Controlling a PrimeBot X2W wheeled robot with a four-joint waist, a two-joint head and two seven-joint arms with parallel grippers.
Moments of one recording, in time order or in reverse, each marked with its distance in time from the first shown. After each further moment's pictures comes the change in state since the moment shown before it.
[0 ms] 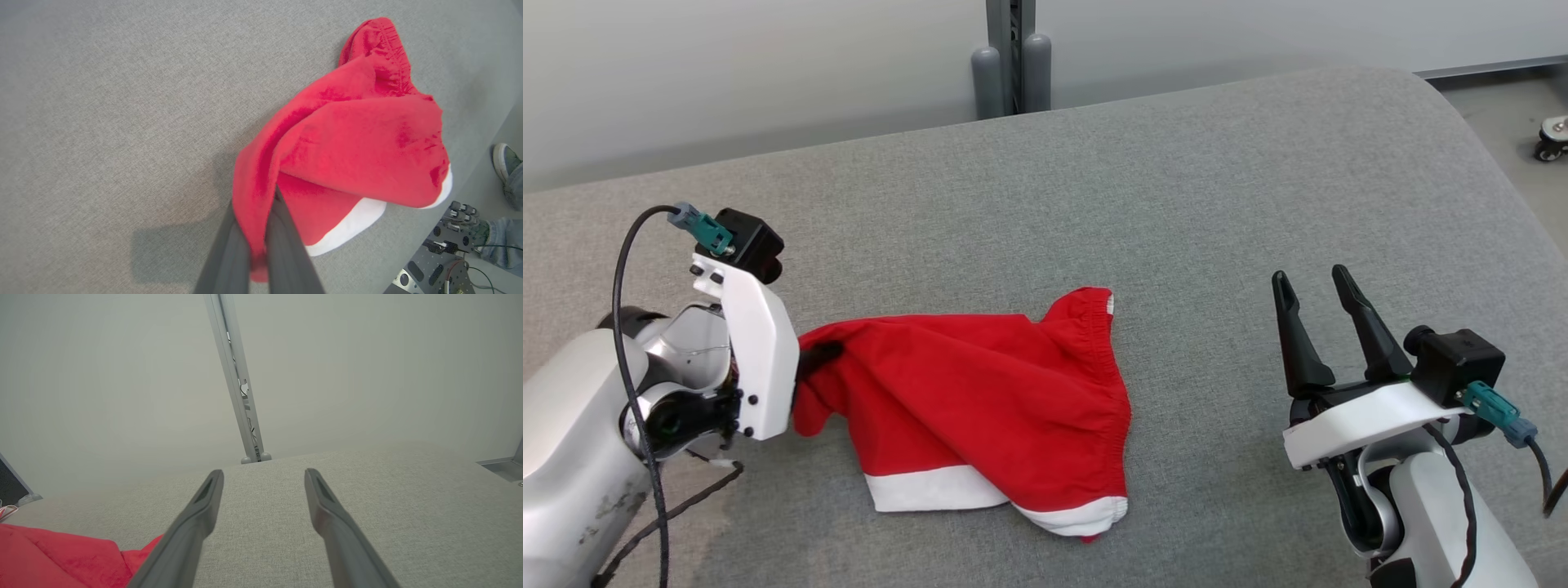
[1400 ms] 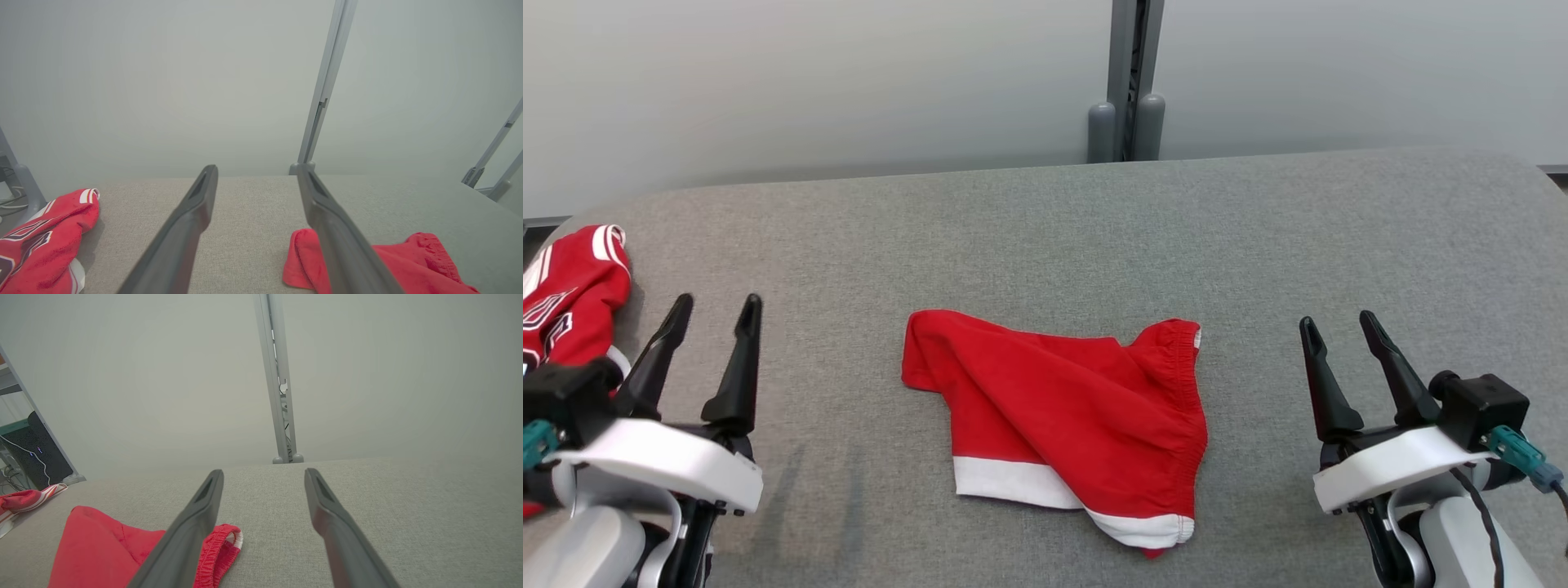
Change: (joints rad) left arm 0.465 0.055 0.245 -0.348 0.104 0.431 -0.956; right arm 0.099 -0.049 -0.012 -0.030 -0.003 0.000 0.000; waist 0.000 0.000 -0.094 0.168
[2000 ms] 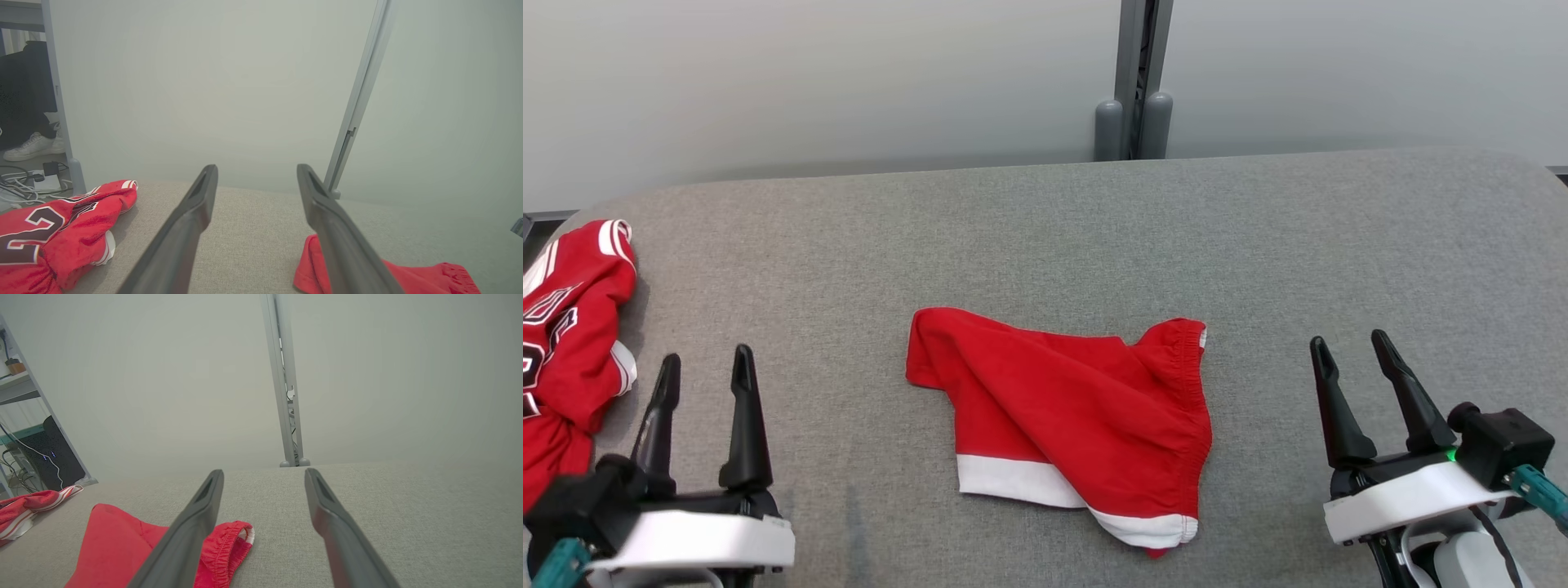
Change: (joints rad) left arm 0.257 -0.284 0.298 -0.064 0.315 -0.008 -0.044; right arm 0.098 -0.005 -0.011 -0.132 0.001 0.000 0.000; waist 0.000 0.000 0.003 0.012
